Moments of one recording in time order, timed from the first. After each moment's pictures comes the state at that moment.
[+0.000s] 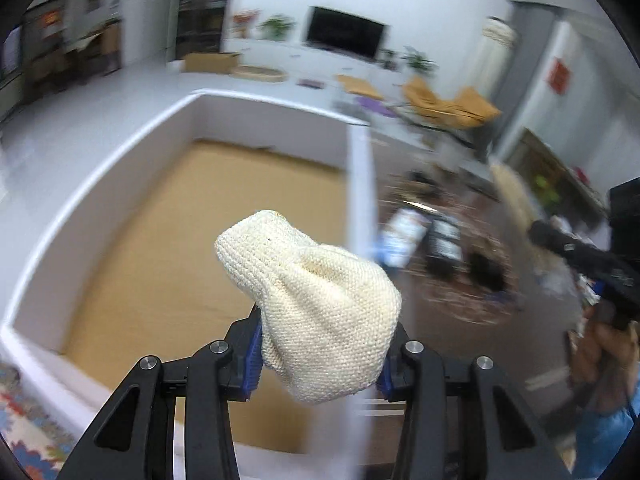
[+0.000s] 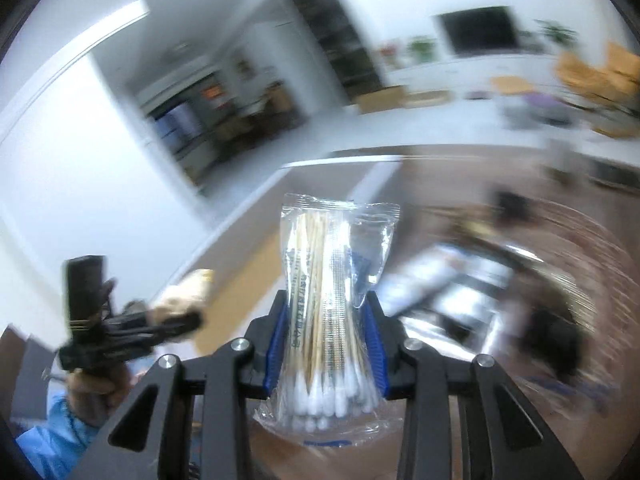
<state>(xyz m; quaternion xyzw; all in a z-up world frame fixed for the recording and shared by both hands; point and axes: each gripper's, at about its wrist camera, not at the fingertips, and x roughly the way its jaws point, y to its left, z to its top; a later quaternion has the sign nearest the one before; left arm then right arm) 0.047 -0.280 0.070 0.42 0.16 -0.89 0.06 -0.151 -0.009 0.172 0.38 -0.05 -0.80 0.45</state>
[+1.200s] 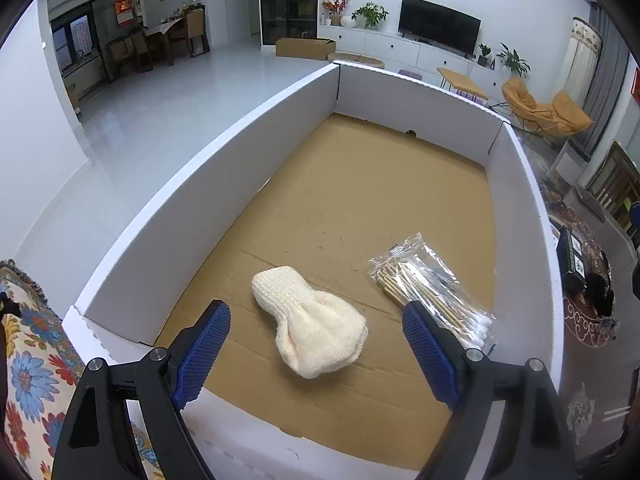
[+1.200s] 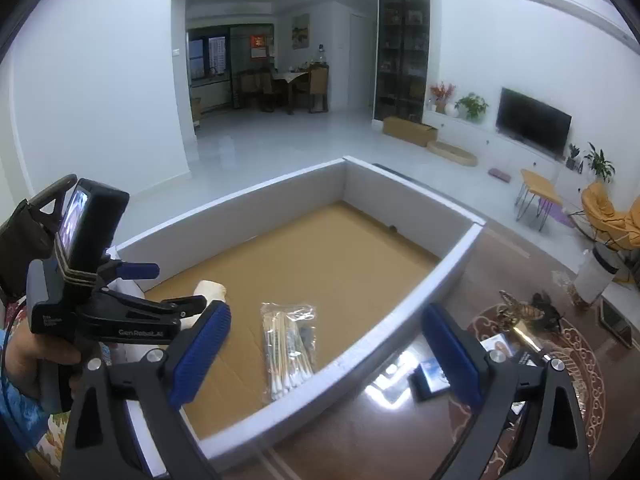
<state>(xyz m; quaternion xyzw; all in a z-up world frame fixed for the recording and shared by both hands) 0.050 -0.352 0.025 0.45 0.13 -0.86 0.22 -0.081 -0.158 0.177 0.28 0.16 -0.84 0.43</state>
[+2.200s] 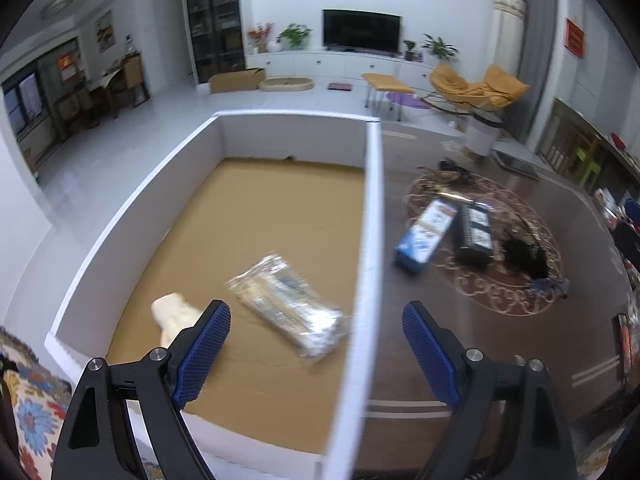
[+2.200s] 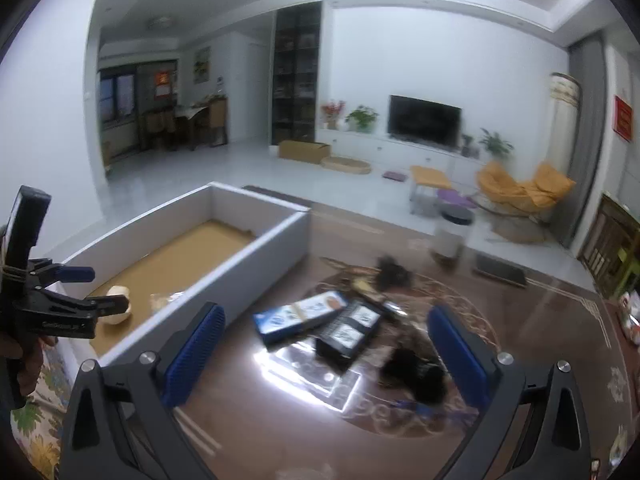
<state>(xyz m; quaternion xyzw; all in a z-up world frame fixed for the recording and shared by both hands) 0.036 -0.212 0.085 0.42 0.05 -0.90 0.12 -0.092 0.047 0.206 0.25 0.10 -0.92 0.27</state>
